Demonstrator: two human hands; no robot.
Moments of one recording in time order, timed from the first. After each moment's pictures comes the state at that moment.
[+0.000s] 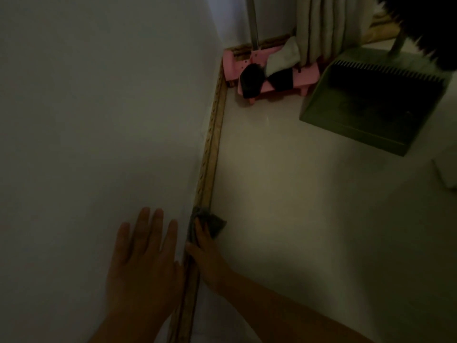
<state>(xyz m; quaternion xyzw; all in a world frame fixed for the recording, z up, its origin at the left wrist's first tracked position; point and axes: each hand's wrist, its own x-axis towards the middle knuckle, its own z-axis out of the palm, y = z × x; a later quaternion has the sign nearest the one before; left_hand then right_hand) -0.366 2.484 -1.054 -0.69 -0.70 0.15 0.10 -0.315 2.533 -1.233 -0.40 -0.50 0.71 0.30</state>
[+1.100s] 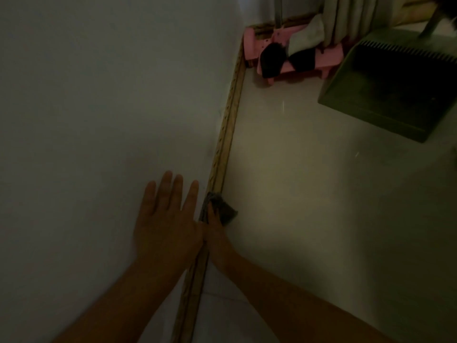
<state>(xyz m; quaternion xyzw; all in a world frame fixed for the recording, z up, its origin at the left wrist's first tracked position) -0.361 2.484 -1.052 -0.67 -0.69 0.20 0.17 -0.326 2.501 -1.223 -0.38 -0.38 0.76 0.35</state>
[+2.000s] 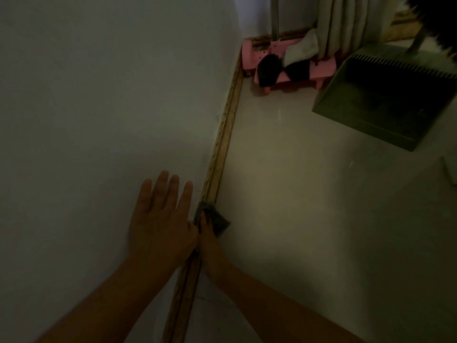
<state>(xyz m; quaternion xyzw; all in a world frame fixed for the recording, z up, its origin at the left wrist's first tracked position) -0.362 2.487 -1.056 -0.68 -0.68 0.20 0.17 -0.312 2.489 -1.192 -0.38 -0.33 0.80 0.33</state>
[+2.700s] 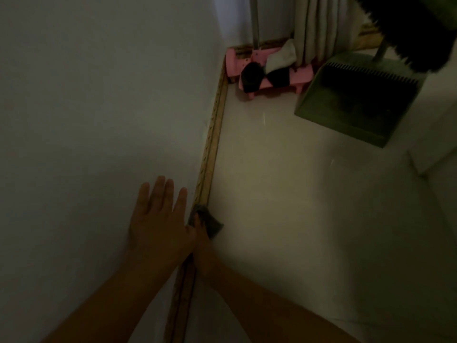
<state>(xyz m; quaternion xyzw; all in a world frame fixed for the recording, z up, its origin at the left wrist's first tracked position) -0.351 2.484 -1.044 -0.66 -0.68 0.27 0.14 -0.322 2.482 -1.195 -0.42 -0.44 0.72 0.32</state>
